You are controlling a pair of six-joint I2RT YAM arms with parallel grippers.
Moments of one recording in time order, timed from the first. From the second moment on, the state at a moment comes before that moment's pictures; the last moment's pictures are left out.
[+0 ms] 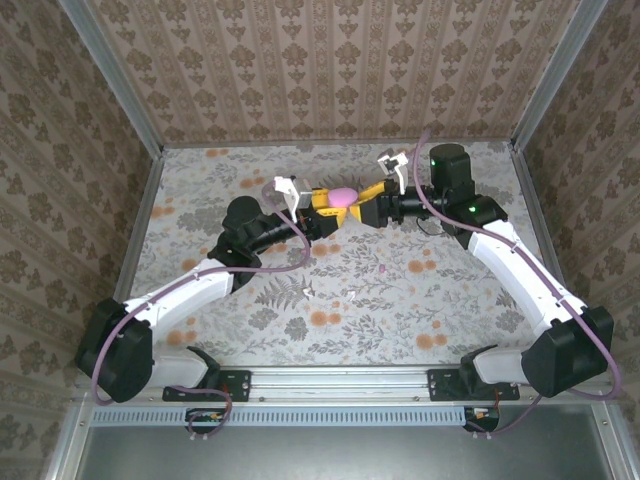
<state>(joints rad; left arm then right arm) -0.67 1.30 0.80 0.63 0.61 -0.19 0.31 1.32 1.21 -0.33 -0.90 0.14</state>
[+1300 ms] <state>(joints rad) -0.68 1.24 0.77 0.63 0.53 -0.07 0.29 1.31 1.24 -0.21 -0.77 0.81</state>
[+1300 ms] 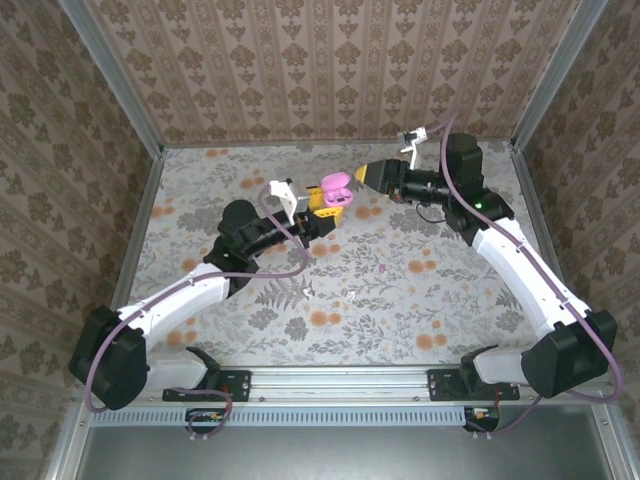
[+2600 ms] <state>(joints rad) -0.69 1.24 0.76 0.65 0.46 -0.04 0.36 1.42 1.20 -0.01 -1.00 1.07</state>
